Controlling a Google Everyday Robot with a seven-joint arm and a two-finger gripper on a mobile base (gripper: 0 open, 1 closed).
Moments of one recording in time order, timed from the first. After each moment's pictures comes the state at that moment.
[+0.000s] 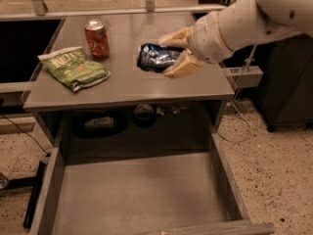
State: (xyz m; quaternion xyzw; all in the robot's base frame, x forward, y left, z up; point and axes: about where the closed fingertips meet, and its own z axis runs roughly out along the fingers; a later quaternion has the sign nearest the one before) arm 0.579 -0.050 0.945 -0.70 0.57 0.08 0.43
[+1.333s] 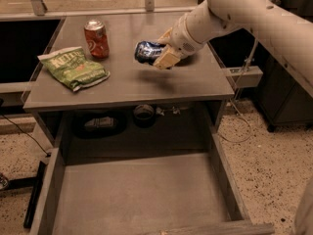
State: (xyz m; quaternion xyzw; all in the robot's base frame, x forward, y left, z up) arm 0.695 -0.027 0.897 -0.64 0.66 0.06 0.39
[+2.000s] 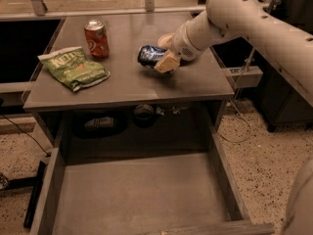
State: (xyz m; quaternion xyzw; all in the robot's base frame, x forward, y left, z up) arm 0.711 -0.035 0.871 -0.60 0.70 0.08 0.38
